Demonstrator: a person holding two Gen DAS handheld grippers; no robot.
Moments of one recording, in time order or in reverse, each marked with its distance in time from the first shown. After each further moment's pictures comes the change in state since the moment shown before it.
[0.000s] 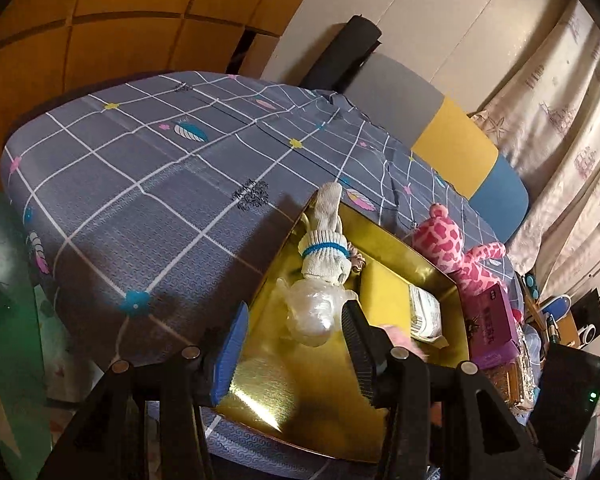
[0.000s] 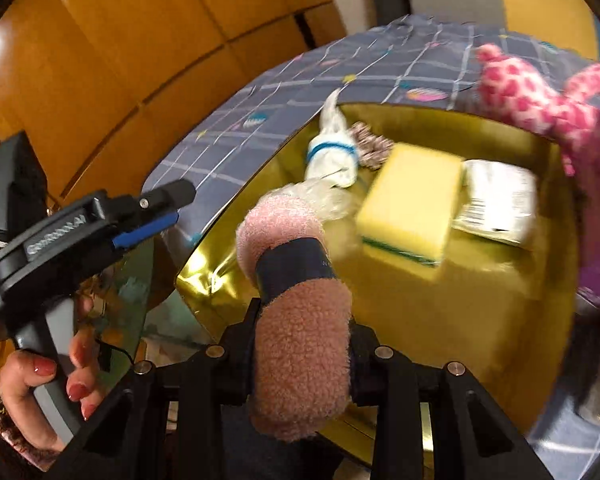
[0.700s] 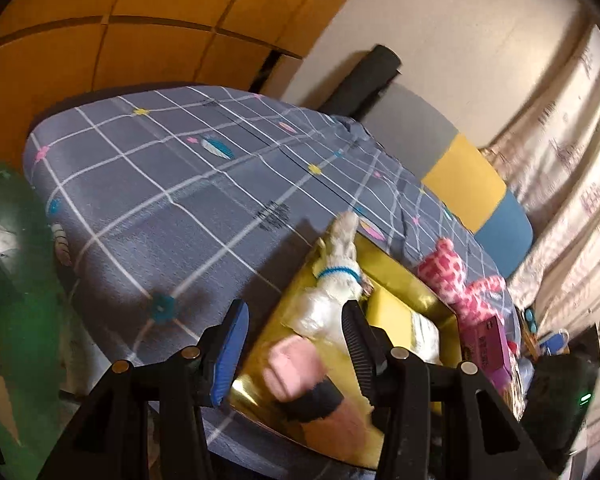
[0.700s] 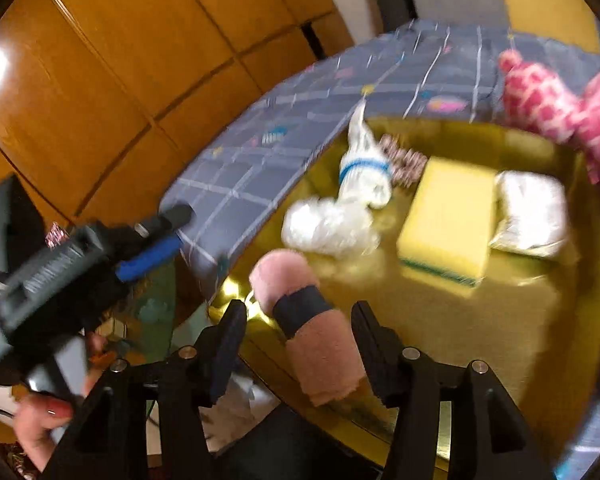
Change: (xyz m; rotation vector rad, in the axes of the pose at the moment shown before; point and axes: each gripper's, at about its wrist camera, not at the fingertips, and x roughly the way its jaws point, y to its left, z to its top) left arm -0.018 0.012 -0.004 -0.080 -0.073 0.005; right arm 0.021 0.023 0.013 0.031 -0.009 0.070
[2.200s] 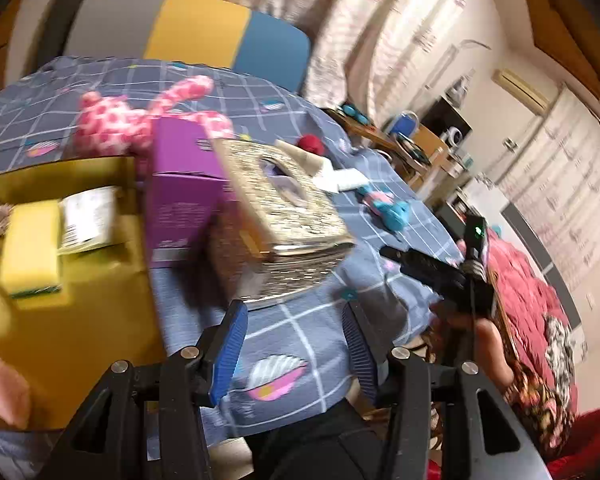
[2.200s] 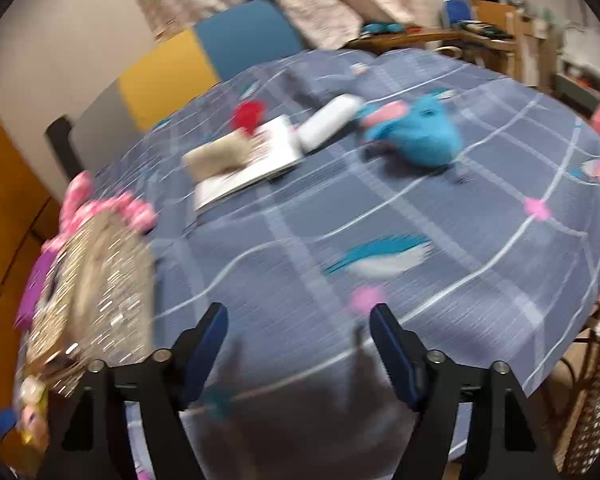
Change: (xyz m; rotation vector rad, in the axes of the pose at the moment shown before) left arm 0.012 -0.250 -0.153 0.673 0.441 -0.572; right arm -0.292 -0.287 -0.173 0.690 -0.437 -0.669
